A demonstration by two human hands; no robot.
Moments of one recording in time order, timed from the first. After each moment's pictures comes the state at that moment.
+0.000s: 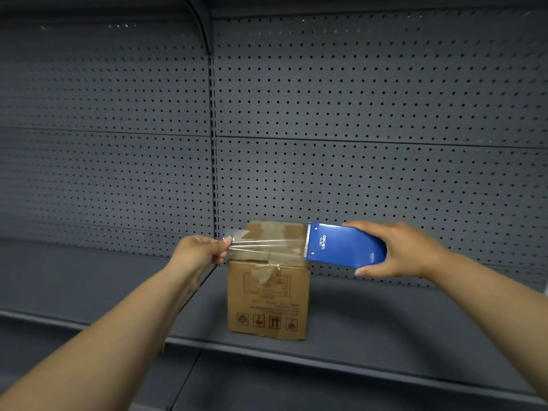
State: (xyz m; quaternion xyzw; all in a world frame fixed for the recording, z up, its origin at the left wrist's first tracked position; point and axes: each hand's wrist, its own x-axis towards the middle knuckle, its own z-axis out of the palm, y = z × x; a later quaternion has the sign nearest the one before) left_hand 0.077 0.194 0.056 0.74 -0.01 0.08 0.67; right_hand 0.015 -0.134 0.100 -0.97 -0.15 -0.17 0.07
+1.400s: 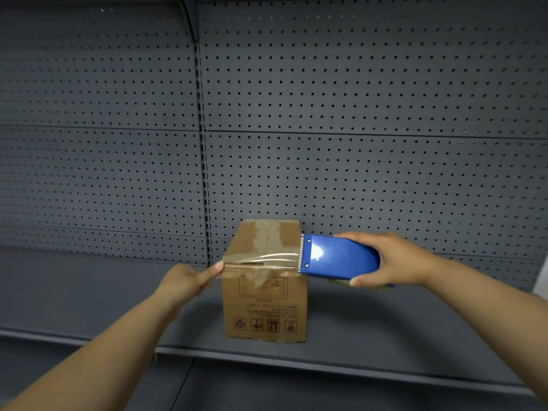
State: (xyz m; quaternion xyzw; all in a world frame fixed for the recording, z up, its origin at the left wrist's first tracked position) left_hand 0.103 0.217 0.008 0.85 0.02 0.03 0.53; right_hand 0.034 -0.133 0.076 -0.97 -0.16 -0.10 0.15
